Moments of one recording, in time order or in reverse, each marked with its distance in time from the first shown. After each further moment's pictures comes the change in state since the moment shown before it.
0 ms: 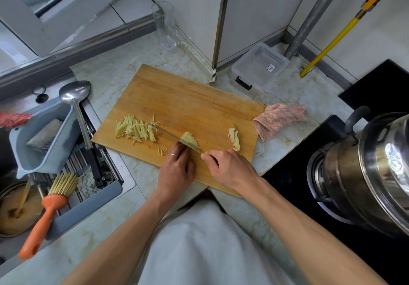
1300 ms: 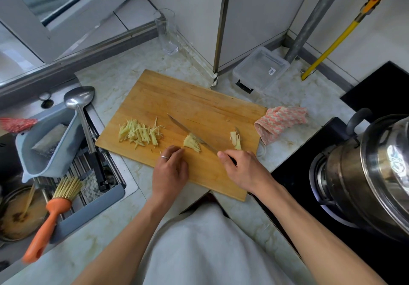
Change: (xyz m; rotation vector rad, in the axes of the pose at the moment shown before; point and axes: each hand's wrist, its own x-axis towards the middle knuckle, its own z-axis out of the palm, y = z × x) left_hand -0.003 -0.003 -0.020 -0.078 0.042 -0.201; right_hand -0.009 0.026 -0.010 0.250 0.051 0.082
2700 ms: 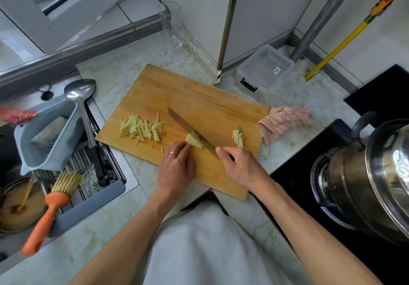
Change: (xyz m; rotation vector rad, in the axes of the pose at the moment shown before) left_hand 0.006 0.004 0.008 0.176 -0.056 0.088; right_hand 0.009 -0.008 0.005 0.055 -0.023 -0.015
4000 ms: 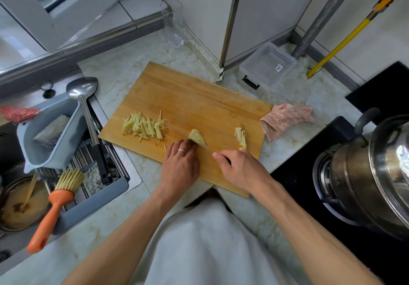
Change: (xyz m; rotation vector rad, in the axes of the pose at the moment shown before) left_hand 0.003 0.004 -0.009 0.203 -0.119 0.104; right_hand -0.010 -0.015 0.006 -0.196 -0.063 0.018
